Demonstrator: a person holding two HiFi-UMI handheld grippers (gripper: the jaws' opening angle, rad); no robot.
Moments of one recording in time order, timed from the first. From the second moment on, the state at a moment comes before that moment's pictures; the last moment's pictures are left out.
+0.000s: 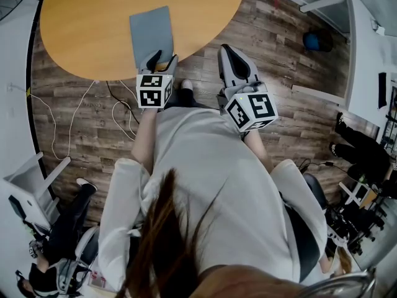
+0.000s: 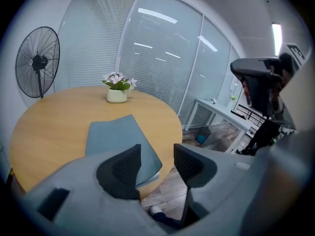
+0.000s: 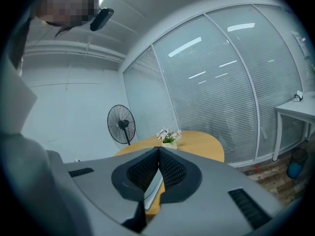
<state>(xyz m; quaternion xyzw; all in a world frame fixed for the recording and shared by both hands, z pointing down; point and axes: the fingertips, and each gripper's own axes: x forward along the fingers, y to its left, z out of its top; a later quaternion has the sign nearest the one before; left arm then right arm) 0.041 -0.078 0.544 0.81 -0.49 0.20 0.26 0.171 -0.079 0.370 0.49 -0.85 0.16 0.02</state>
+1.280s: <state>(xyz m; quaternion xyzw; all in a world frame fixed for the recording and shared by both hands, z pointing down) -0.024 -0.139 0.451 0.82 -0.53 0.14 0.17 0.152 -0.119 0.366 0.51 -0.85 0.15 0.06</state>
